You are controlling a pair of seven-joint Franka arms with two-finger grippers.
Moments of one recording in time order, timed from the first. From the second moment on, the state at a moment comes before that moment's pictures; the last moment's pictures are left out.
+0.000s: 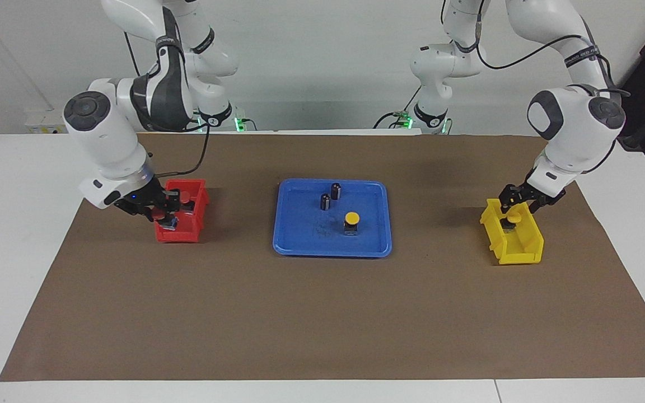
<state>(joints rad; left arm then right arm) -0.19 0.04 0.08 -1.93 -0.02 2.00 -0.11 -0.15 0.15 0.12 -1.87 -0.07 1.97 -0.11</state>
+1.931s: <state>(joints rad) -0.66 0.26 0.10 -1.71 -0.01 1.97 -0.69 -0.15 0.01 0.13 -2.27 -0.07 2.27 -0.11</state>
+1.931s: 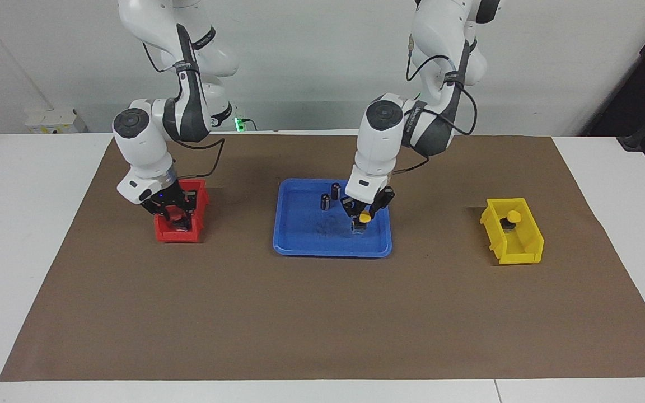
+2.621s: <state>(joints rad) -0.11 0.15 0.13 -1.80 0.02 2.00 0.02 -0.15 0.01 0.13 -1.94 -0.07 1.88 -0.11</state>
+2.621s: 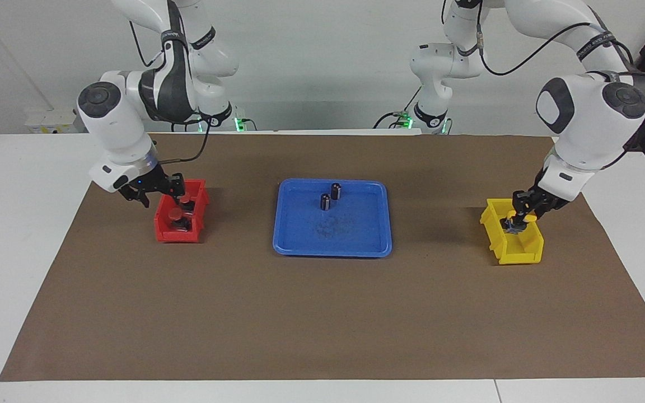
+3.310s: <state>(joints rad) -0.07 0.15 0.13 -1.96 0.02 2.21 0.06 -0.16 -0.01 0.09 -1.58 -0.07 1.48 -0.11</state>
